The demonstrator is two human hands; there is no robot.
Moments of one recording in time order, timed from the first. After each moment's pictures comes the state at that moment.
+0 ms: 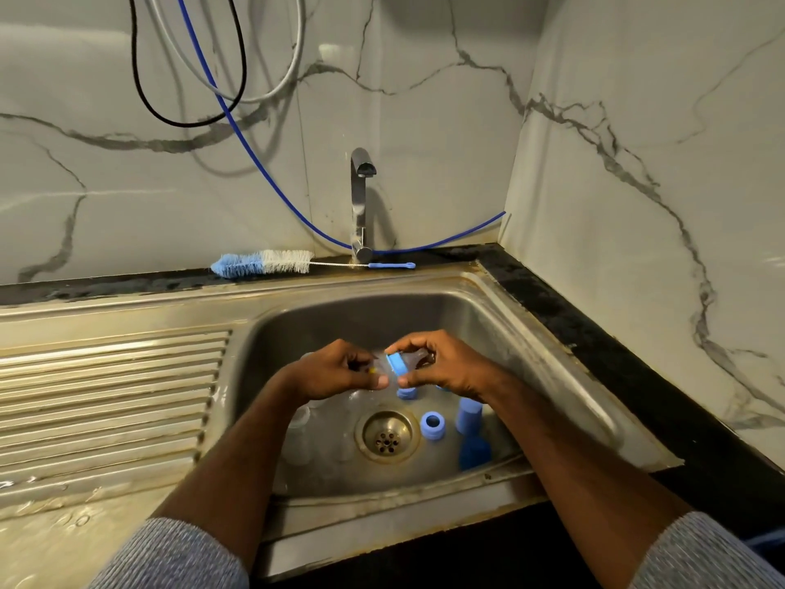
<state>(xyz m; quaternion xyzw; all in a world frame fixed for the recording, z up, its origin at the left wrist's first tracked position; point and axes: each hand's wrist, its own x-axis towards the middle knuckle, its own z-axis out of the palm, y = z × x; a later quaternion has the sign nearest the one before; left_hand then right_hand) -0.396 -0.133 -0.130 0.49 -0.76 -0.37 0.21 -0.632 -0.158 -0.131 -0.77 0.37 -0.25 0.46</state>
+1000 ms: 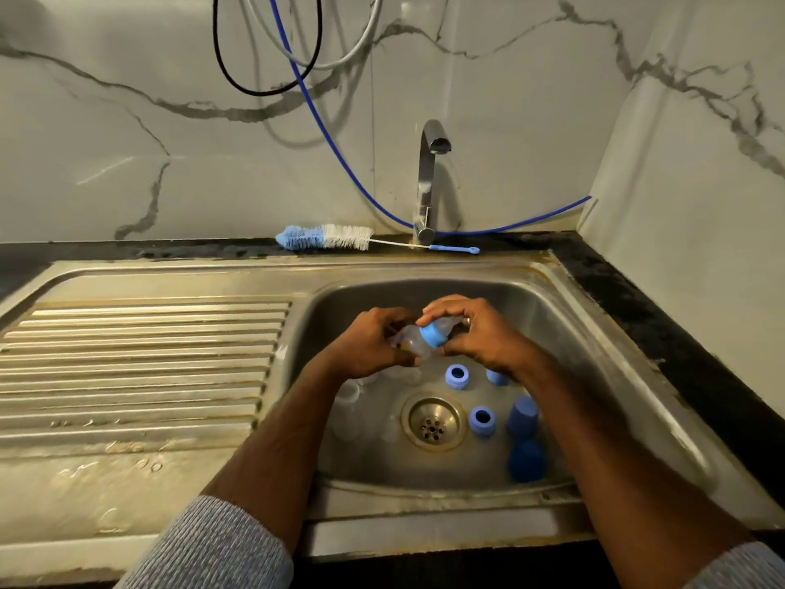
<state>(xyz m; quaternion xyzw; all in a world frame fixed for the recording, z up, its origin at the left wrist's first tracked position) -0.383 -0.127 -0.124 0.56 -0.74 -0.24 0.28 -0.596 -0.183 -0.116 -0.80 0.34 -0.29 0.40</state>
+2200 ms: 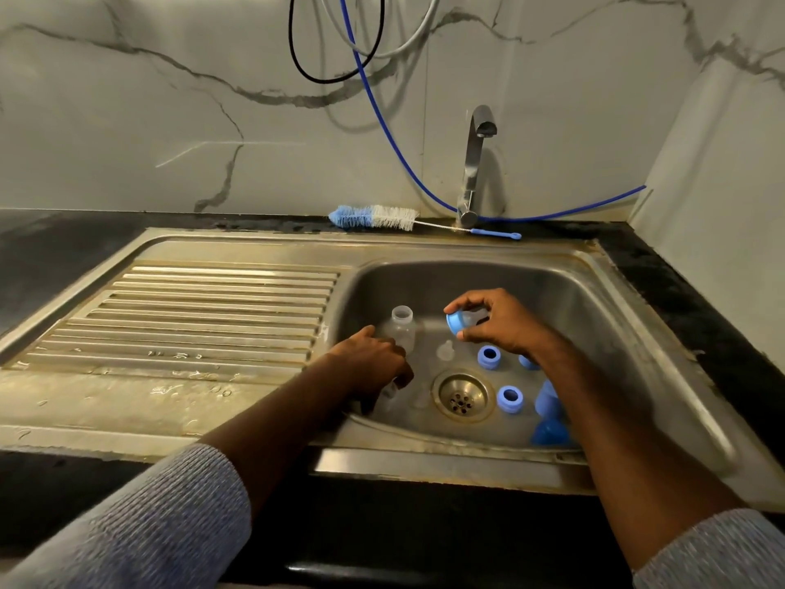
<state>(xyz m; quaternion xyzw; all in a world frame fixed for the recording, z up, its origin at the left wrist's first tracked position) -0.367 -0.063 -0.151 0.55 -0.80 0.02 -0.24 -0.587 -0.182 -0.130 -0.81 0.37 -0.21 0.41</state>
